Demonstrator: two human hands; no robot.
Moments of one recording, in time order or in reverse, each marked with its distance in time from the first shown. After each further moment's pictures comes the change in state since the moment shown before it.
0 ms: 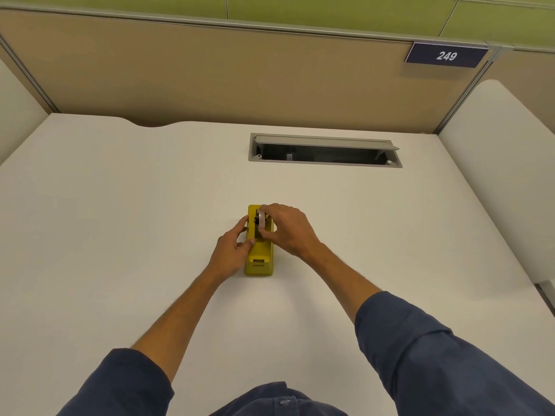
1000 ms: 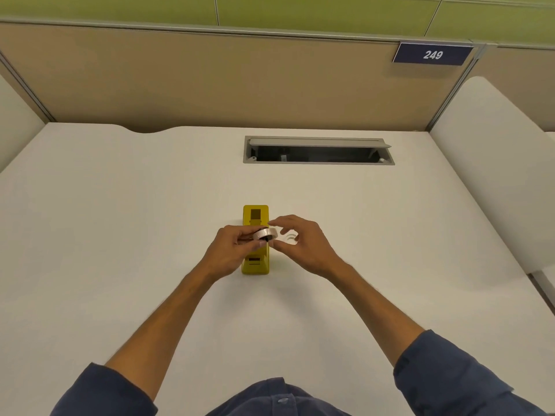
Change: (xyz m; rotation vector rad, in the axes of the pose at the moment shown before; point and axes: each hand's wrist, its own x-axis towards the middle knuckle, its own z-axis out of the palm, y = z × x) left_hand -0.030 0.039 -0.019 -0.129 -0.161 0.157; right_hand -0.062 0.000 -0.029 0.509 0.046 0.194
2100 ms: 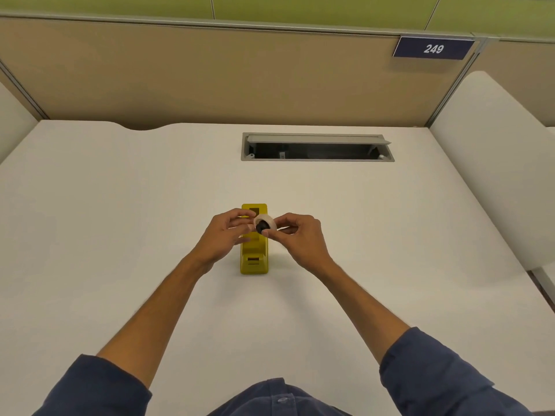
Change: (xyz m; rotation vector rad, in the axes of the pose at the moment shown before) left_hand 0.016 0.005 -0.015 -0.214 0.019 -0.098; right_hand 0.011 -0.006 0.013 0.248 0.172 0.196
